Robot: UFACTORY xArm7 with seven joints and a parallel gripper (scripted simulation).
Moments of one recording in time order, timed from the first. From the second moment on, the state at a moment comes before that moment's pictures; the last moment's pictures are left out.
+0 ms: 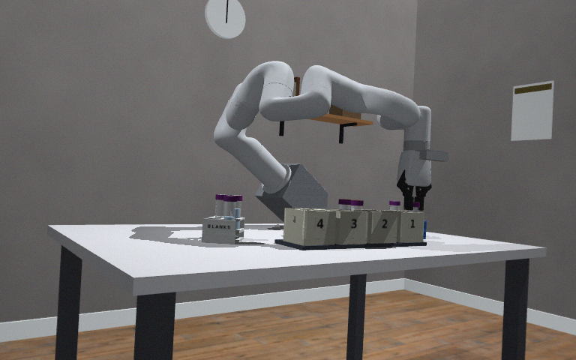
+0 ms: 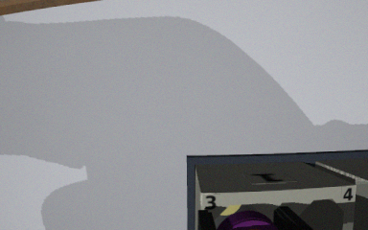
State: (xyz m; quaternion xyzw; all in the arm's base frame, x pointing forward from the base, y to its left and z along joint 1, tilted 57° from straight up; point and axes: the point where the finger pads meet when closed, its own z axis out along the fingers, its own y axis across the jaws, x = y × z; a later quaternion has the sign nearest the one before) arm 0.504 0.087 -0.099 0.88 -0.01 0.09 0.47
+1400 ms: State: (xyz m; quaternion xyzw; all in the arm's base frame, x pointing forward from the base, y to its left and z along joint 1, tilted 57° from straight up) arm 0.501 0.106 -0.087 0.88 -0.01 0.09 0.47
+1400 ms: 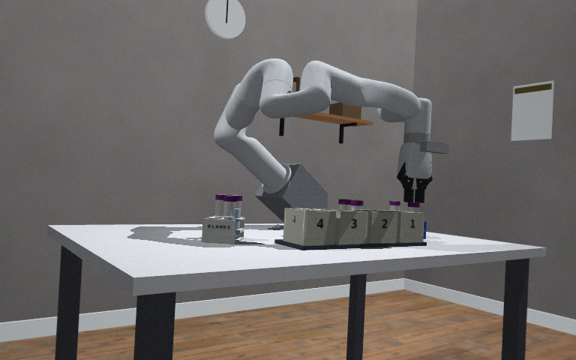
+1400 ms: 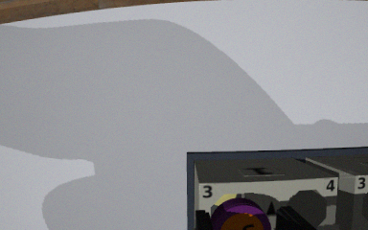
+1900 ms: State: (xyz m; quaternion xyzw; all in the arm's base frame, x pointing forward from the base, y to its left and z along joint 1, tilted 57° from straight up) arm 0.497 0.127 -0.072 0.88 -0.01 0.09 0.47
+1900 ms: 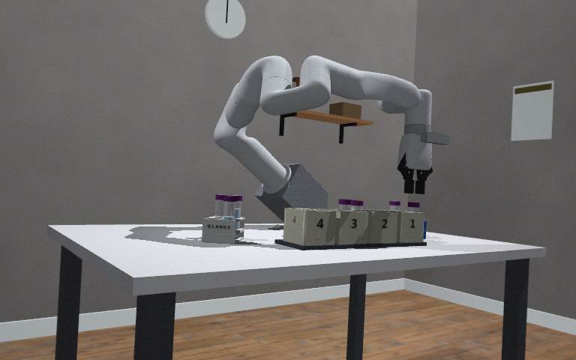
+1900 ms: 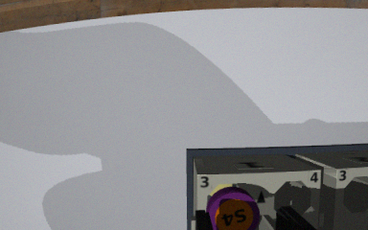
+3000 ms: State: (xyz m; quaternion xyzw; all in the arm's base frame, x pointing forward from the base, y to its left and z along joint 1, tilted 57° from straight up) arm 0.489 0.175 -0.041 0.88 -0.01 0.09 0.47
